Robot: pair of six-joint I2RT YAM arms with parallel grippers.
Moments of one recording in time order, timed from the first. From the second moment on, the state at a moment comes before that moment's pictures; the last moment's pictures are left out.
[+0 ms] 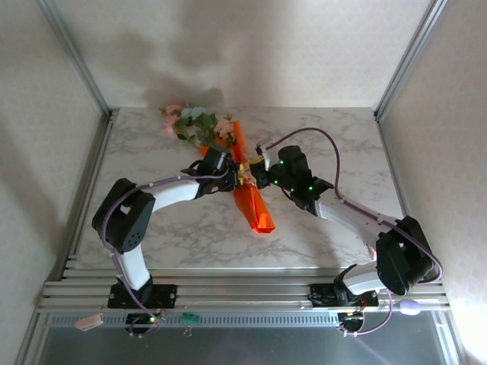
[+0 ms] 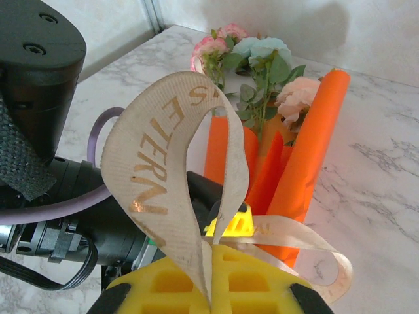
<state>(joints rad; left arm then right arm) -0.55 1.81 1.09 0.00 0.15 -2.10 0.66 1.41 0.93 0.07 -0.16 0.08</state>
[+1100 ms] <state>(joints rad) -0.51 1.81 1.24 -0.16 0.20 -1.86 0.65 1.71 1.44 -0.50 -0.06 0.38</state>
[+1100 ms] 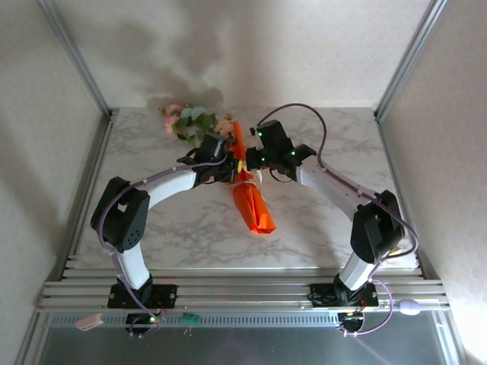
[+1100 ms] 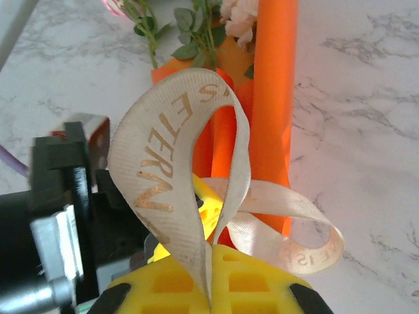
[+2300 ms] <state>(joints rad) -0.53 1.84 1.22 -0.20 0.17 -1.67 0.59 1.93 1.60 -0.66 -0.21 0.53</state>
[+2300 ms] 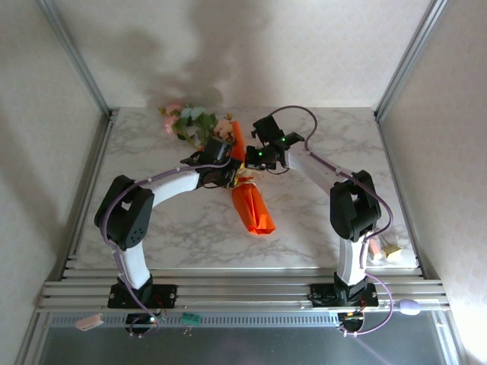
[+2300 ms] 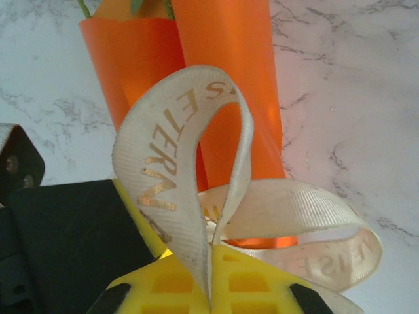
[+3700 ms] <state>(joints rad) -0.58 1.78 1.17 -0.14 0.20 -2.08 0.58 1.93 1.55 -0.67 -0.21 0.54</state>
